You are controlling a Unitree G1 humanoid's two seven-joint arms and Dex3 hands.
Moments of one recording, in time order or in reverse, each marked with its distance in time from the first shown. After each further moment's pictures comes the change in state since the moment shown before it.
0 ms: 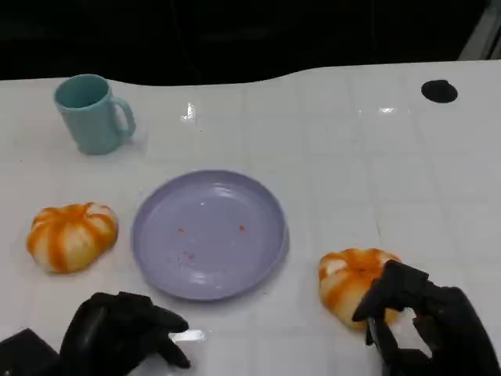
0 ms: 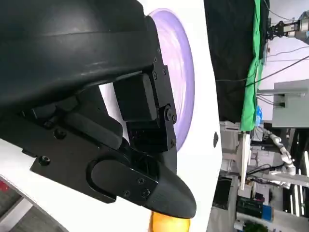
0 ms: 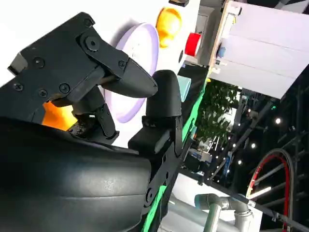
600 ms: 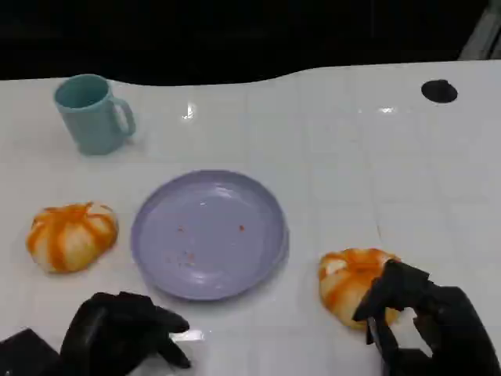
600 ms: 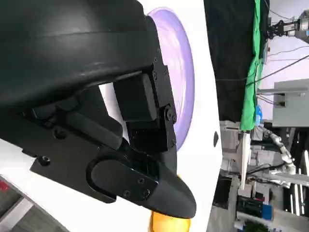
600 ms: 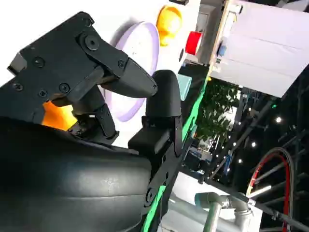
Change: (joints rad) left arm 0.000 0.000 -0.002 -0.001 0.001 0.000 0.000; right arm 0.000 0.000 0.000 -0.001 -0.007 0.000 -0.012
